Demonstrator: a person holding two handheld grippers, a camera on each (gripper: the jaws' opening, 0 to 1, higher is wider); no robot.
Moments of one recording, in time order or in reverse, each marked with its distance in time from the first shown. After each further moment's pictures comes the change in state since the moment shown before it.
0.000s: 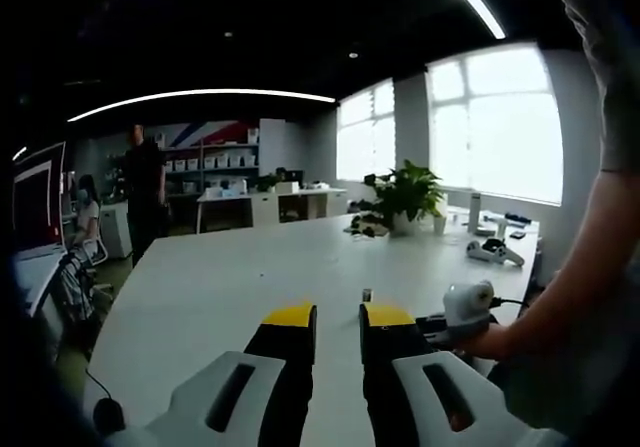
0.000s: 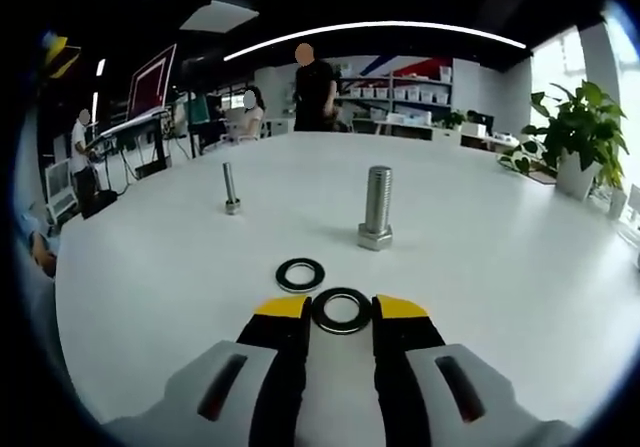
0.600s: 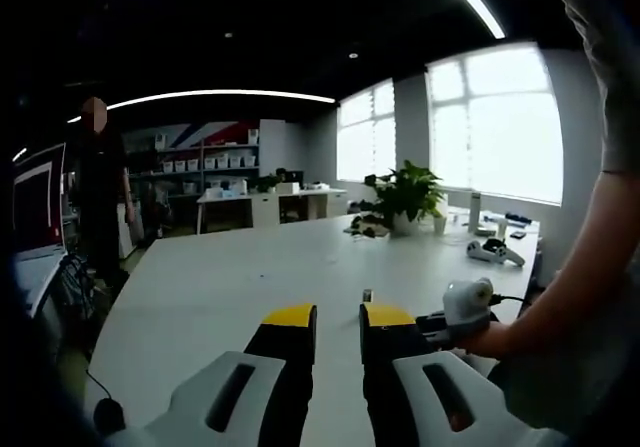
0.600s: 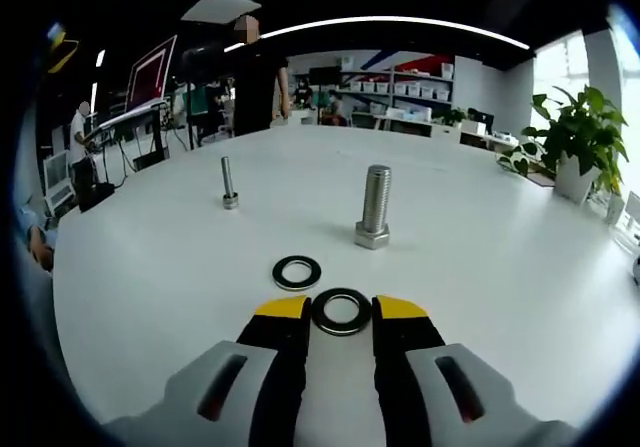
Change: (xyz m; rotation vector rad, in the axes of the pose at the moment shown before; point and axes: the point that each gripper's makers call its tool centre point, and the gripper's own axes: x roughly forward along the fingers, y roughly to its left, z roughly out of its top) left arm -0.001 0.000 0.001 0.002 -0.002 -0.001; right arm -0.003 -0.002 0.000 -0.017 0.029 -0.016
